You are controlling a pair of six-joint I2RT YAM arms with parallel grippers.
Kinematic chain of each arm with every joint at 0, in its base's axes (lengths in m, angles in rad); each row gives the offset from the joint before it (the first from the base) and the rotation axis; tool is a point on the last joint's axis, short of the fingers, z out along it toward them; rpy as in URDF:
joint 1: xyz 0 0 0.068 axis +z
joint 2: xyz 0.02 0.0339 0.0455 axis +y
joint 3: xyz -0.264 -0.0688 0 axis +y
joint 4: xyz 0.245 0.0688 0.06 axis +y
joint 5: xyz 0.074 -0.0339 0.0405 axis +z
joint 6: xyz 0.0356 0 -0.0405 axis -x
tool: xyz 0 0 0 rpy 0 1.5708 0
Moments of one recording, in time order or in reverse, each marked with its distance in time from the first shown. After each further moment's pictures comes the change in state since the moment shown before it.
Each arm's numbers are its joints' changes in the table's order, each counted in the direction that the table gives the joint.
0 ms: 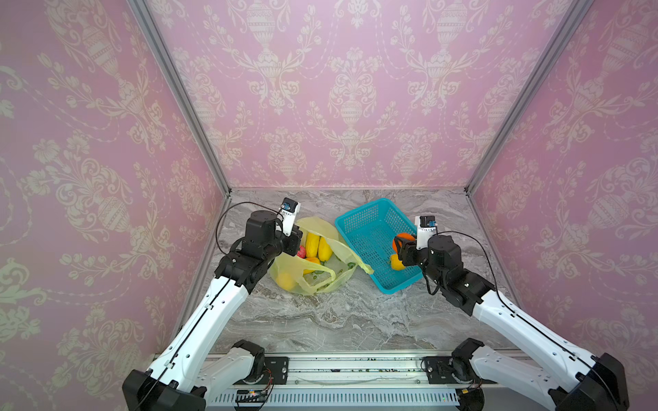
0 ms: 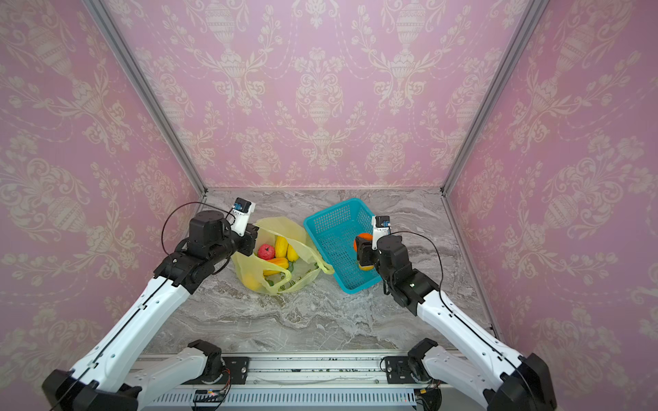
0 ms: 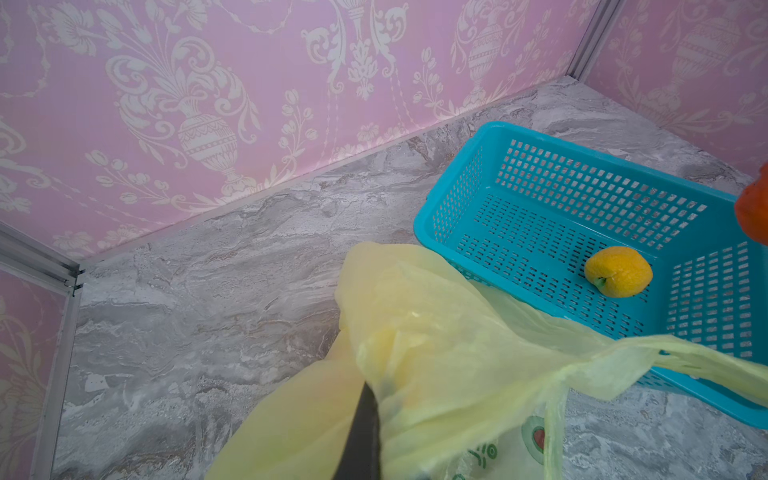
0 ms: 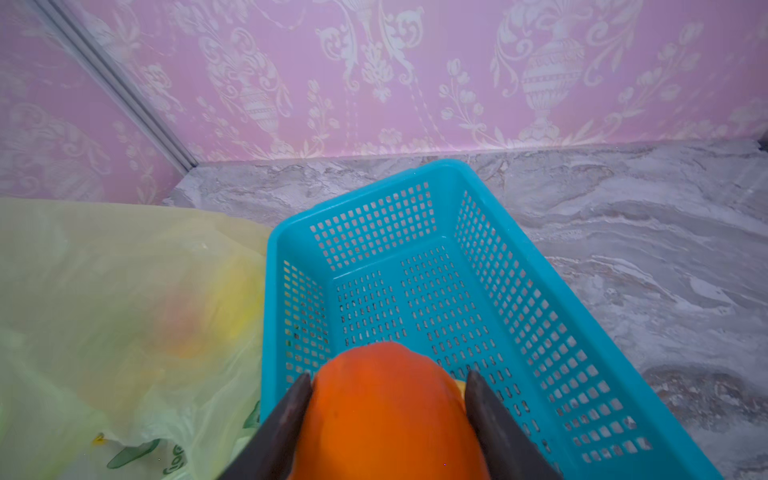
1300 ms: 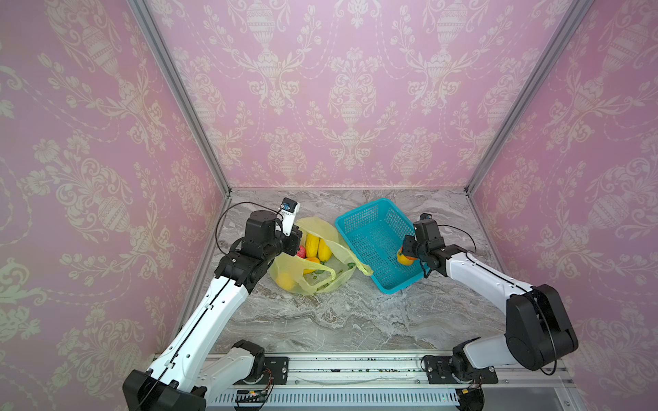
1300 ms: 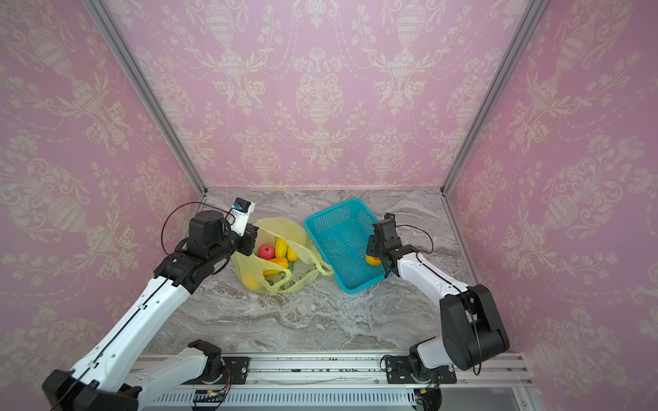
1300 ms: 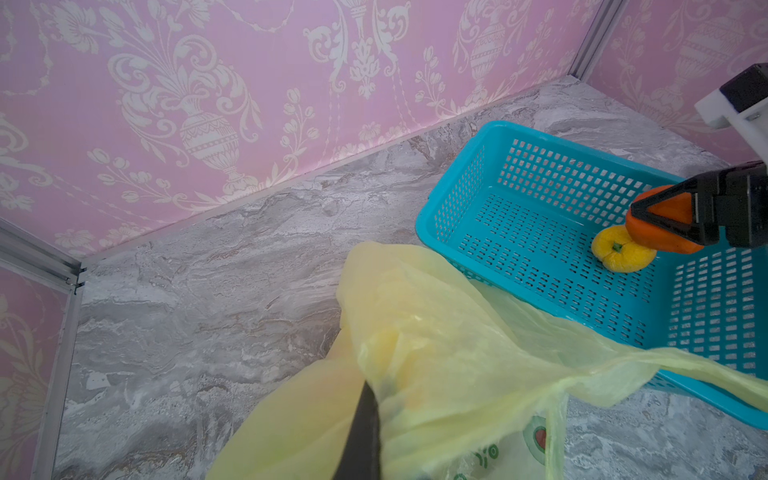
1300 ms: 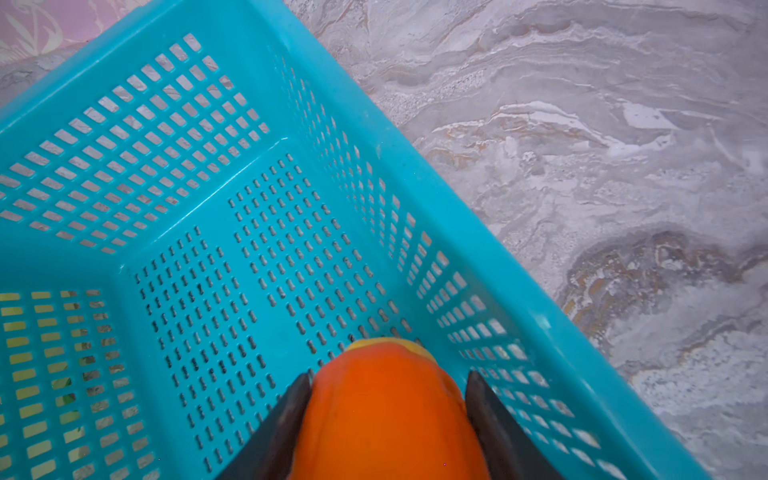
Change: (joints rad) left arm 0.008 0.000 0.001 0.000 0.000 0.000; right arm -0.201 0.410 -0.138 0.114 -0.014 -0.105
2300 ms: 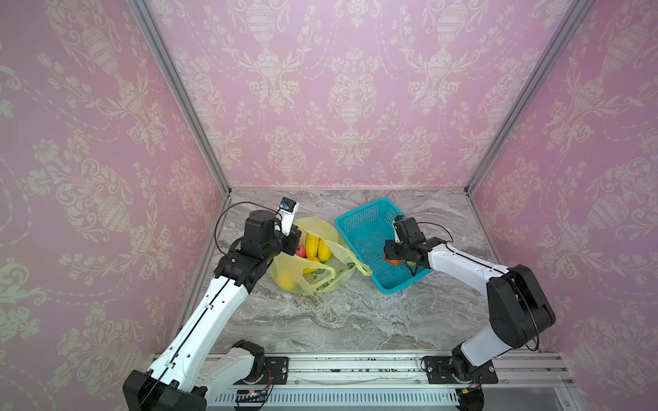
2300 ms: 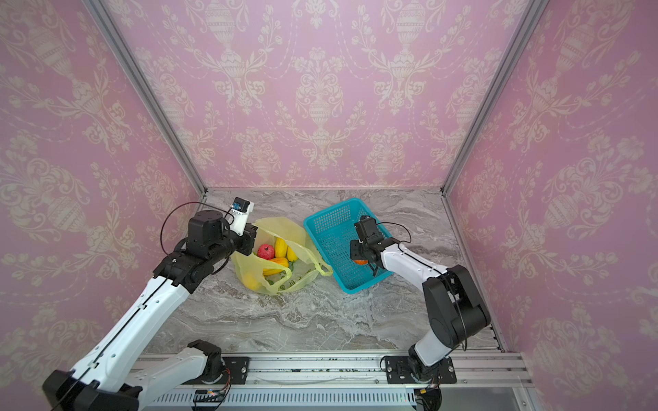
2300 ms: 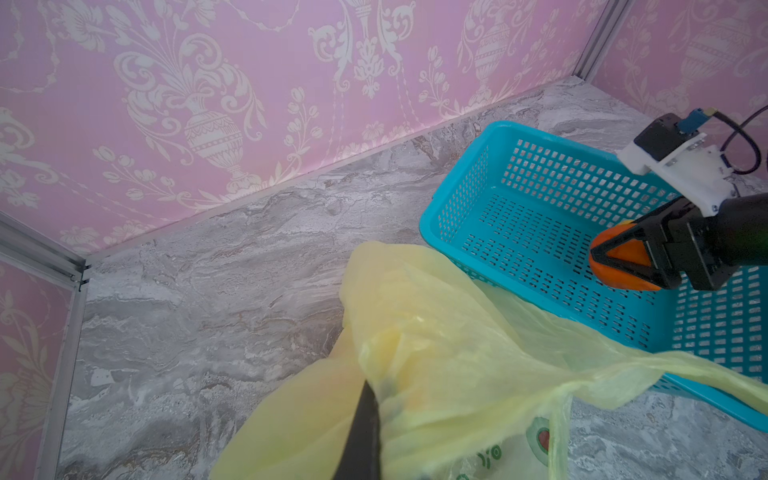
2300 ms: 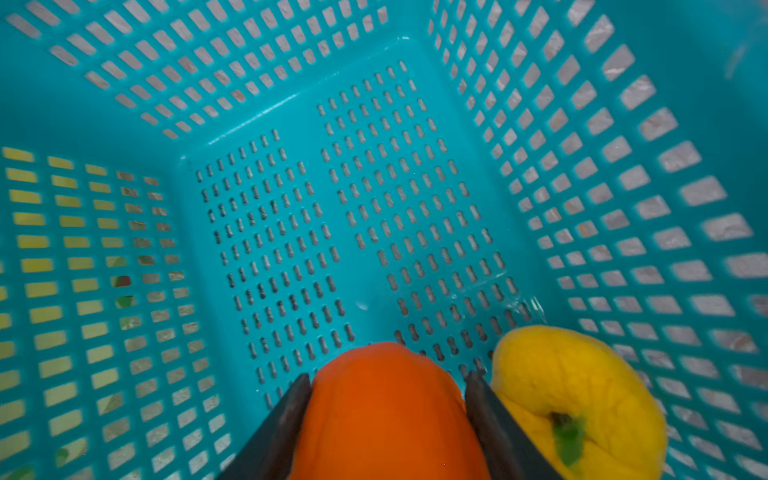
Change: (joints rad) left arm 0.005 0.000 0.000 0.000 0.000 0.000; right arm 0.112 0.167 -0.132 0.106 0.106 0.086
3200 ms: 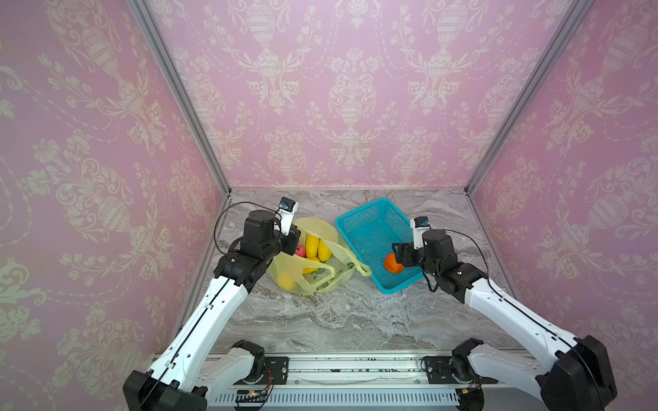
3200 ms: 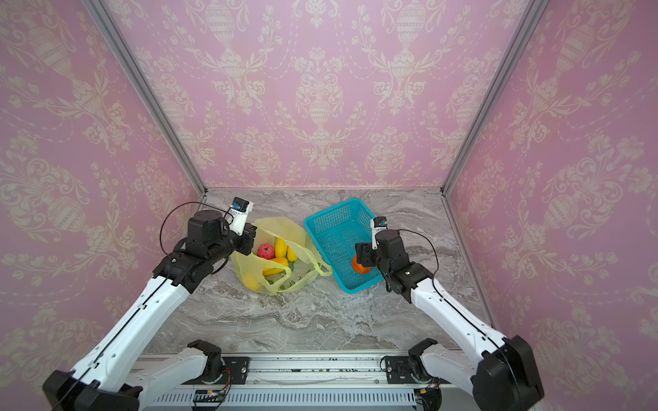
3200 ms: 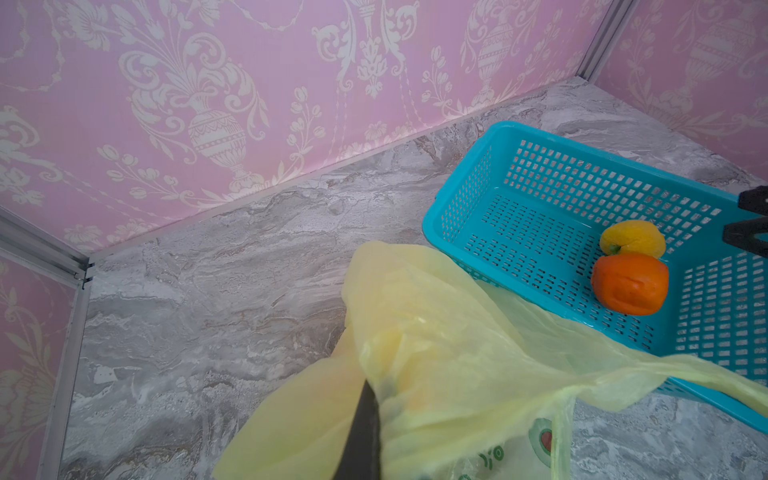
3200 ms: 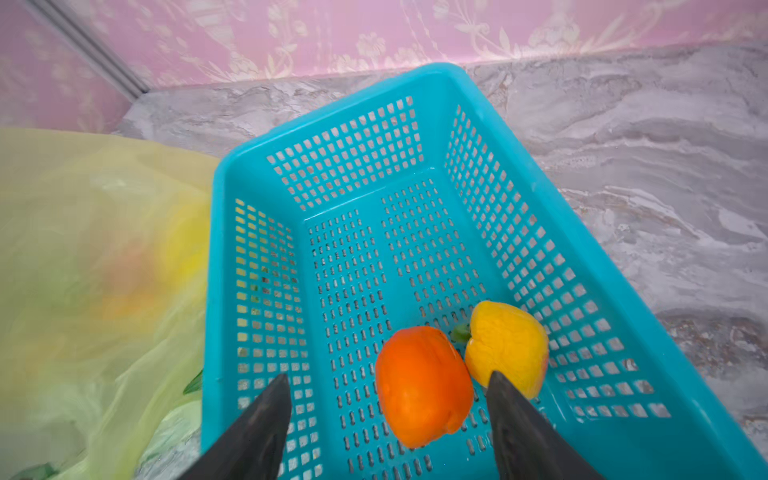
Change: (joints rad) left arm 0.006 0.000 0.000 0.000 0.000 0.000; right arm 0.041 -0.560 0.270 -0.154 0.042 0.053
